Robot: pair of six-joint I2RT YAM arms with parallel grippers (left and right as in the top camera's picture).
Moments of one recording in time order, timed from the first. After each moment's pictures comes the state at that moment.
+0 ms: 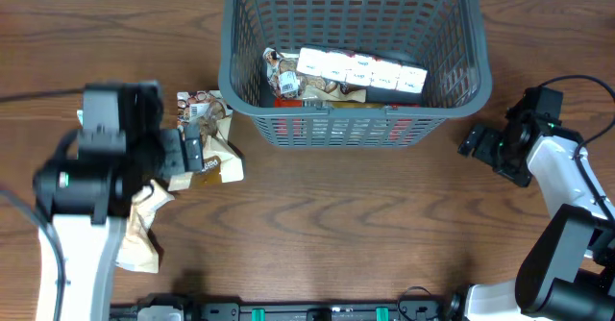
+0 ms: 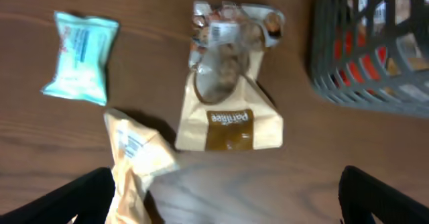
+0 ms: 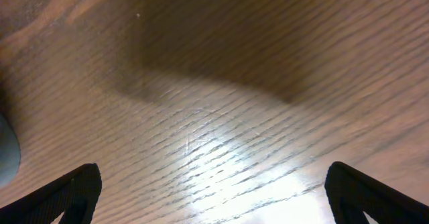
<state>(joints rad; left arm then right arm) -0.06 1.16 1.32 -1.21 -0.03 -0.15 -0.31 1.63 0.98 -0.66 -0.05 0.24</state>
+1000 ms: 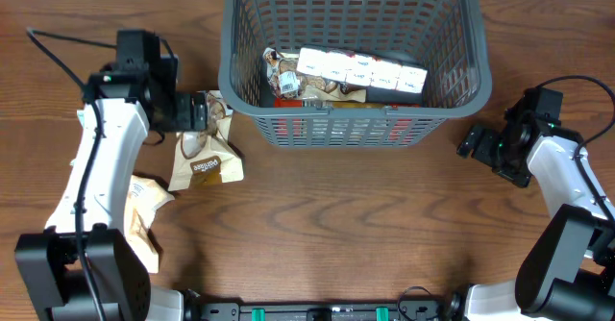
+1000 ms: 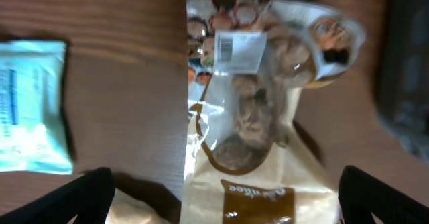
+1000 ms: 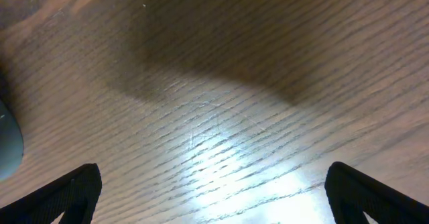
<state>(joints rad) 0.04 1.63 1.29 -0.91 0.01 0.01 -0.31 1.63 0.98 -0.68 -0.06 0.22</state>
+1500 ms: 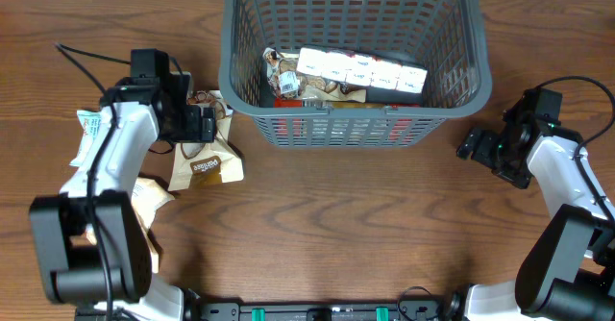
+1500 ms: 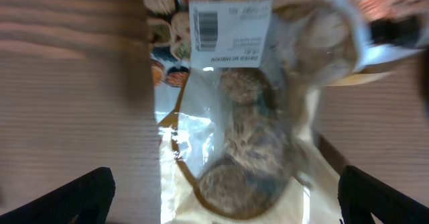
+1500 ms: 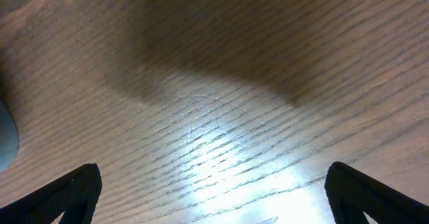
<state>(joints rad) 0.05 1.75 1.18 -0.75 0.07 0.05 -0.31 1.63 0.98 -0.69 -0.06 0.21</state>
